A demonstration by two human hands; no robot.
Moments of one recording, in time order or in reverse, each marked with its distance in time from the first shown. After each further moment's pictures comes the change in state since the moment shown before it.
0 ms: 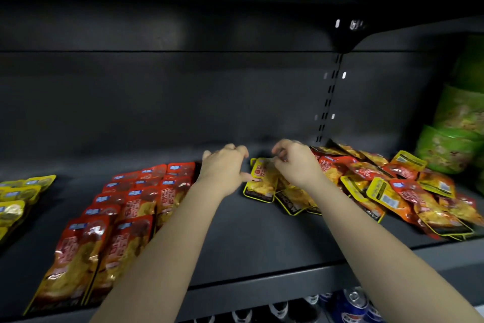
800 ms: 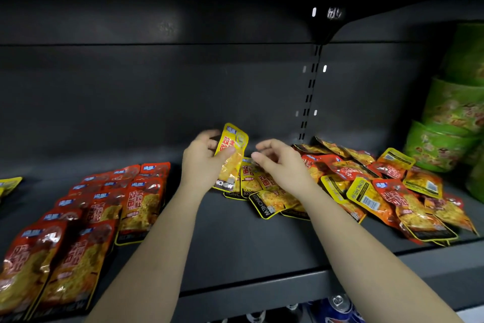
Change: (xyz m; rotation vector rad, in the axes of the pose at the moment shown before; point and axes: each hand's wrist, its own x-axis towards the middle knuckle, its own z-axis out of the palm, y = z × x) left_hand 0.015 0.025 0.021 -0.944 0.364 -0.224; right_hand -0.009 0.033 -0.006 0.506 -0.050 -0.017
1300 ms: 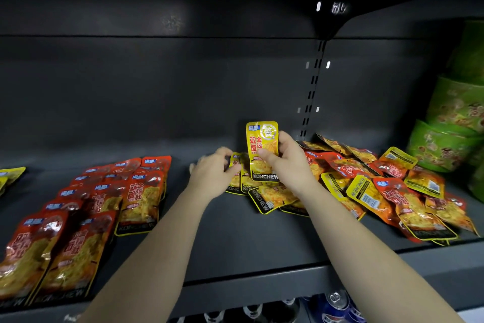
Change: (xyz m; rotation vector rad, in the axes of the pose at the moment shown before) left_hand -0.005 -0.024 0.014 0.698 -0.252 -0.050; right_hand -0.001 0.003 0.002 0.212 0.044 0.056
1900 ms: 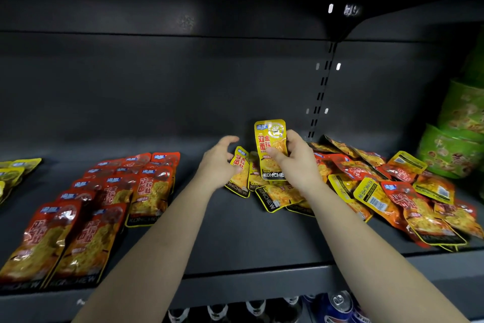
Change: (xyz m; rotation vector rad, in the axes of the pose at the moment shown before) left_hand 0.002 0.000 -0.009 -0.392 -0.026 -0.085; right_hand -0.004 -0.011 -0.001 -0.184 0.057 -0.039
